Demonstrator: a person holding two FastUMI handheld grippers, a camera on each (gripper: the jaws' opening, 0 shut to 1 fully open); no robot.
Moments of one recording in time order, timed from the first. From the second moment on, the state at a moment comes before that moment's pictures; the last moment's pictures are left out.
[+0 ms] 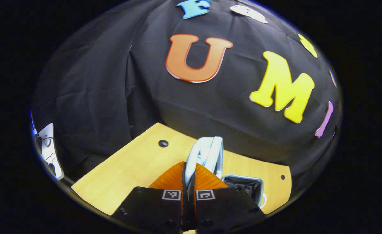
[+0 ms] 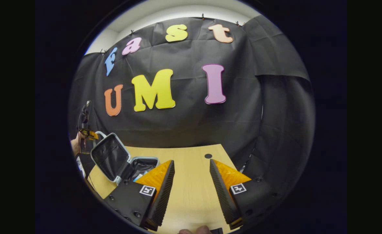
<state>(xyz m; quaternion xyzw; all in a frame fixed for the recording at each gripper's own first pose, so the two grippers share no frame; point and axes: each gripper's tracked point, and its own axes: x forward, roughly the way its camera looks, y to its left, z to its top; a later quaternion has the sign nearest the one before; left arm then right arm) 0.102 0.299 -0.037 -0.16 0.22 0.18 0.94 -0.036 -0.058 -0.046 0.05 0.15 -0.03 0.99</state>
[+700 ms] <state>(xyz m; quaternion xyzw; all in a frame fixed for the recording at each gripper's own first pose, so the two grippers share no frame) 0.146 -0.021 -0.102 -0.08 0.21 0.01 0.97 -0.072 -0.161 -0.043 0.02 0.16 -0.09 0.98</state>
